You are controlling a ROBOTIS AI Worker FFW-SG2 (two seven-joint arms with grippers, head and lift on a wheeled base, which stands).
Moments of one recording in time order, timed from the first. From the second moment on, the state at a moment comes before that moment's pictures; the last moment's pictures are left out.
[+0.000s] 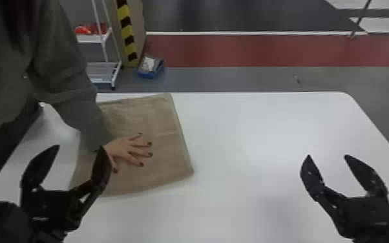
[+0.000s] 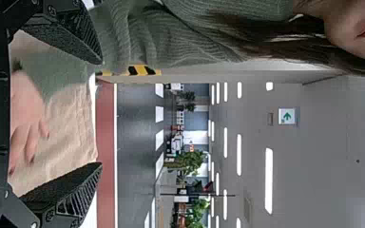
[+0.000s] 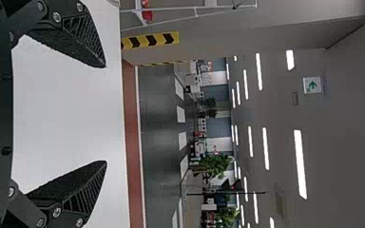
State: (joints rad) left arm 0.66 0.30 -0.01 -2.18 0.19 -0.15 0.19; right arm 0.62 -0.24 -0.02 -2.10 -0.28 -0.09 0.00
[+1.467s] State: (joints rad) left arm 0.58 0.30 -0.02 -2.11 0.21 -0.12 0.17; right arm 0.61 -0.25 -0.03 -2.08 -0.28 -0.09 0.00
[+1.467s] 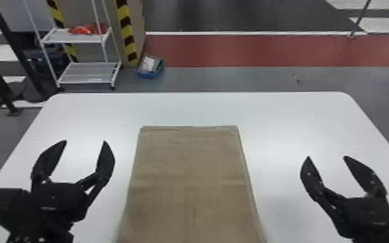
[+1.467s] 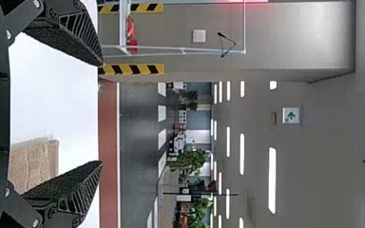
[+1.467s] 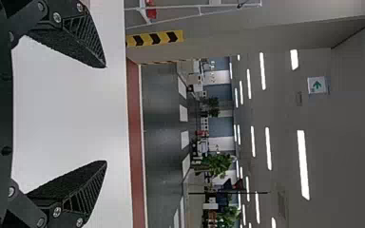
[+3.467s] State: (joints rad) left arm -0.22 0.23 -0.30 -1.33 0.27 0.24 0.10; right arm 0.62 -0.25 -0.06 -2.06 -0.28 -0.08 0.00
